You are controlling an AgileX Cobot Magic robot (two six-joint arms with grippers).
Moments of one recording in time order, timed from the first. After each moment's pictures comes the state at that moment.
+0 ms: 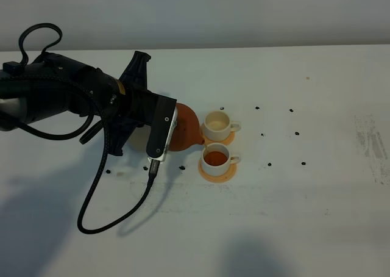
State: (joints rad) left arm -0.47 1.84 -1.17 0.02 0.27 1.48; right arm 0.10 -0.01 -0.52 0.03 1.11 -0.02
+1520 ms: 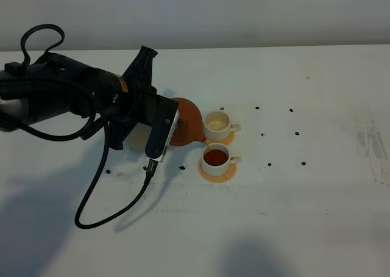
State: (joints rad) left arm -0.48 1.84 -1.17 0.04 0.22 1.56; right arm 0.10 -0.01 -0.52 0.03 1.11 -0.02
